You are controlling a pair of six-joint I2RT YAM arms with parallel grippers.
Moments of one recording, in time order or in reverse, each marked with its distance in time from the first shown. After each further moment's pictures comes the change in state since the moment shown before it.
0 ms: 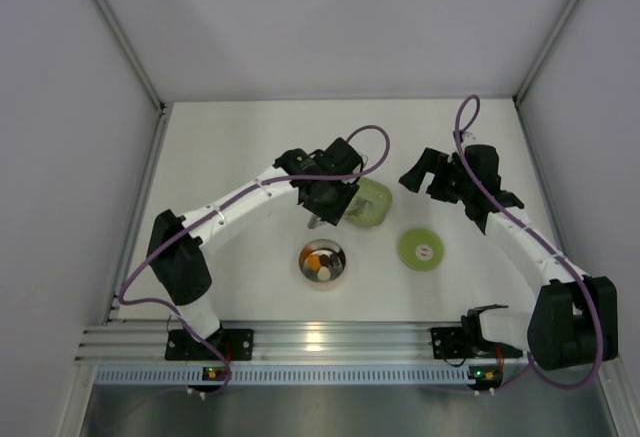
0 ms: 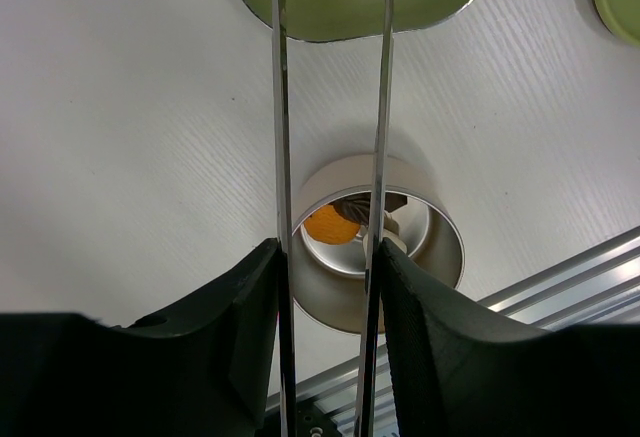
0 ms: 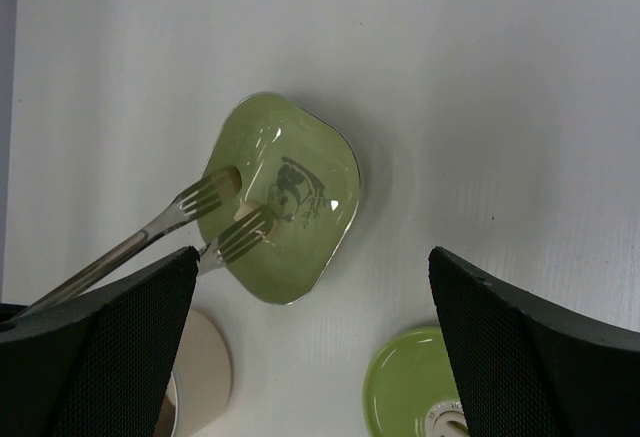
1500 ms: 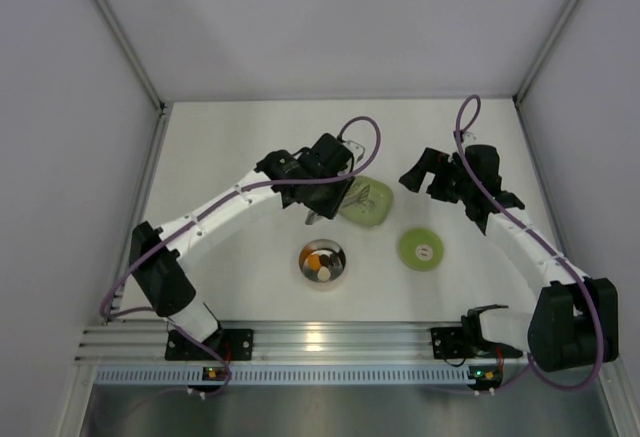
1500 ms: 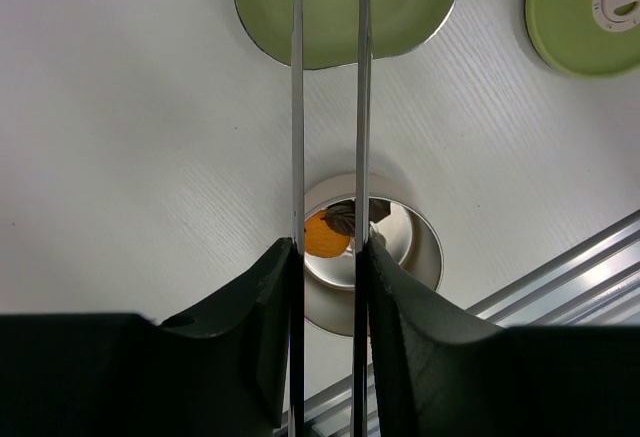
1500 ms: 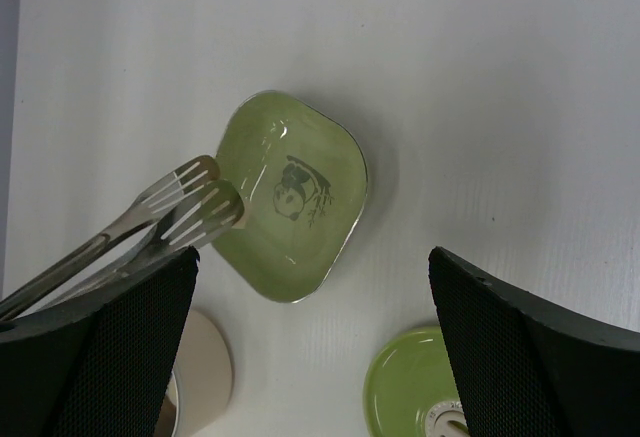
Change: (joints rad) left arm 0.000 -0.092 -0.030 0.072 0.009 0.018; right arm 0.000 -0.007 -0.001 0.000 0.001 0.000
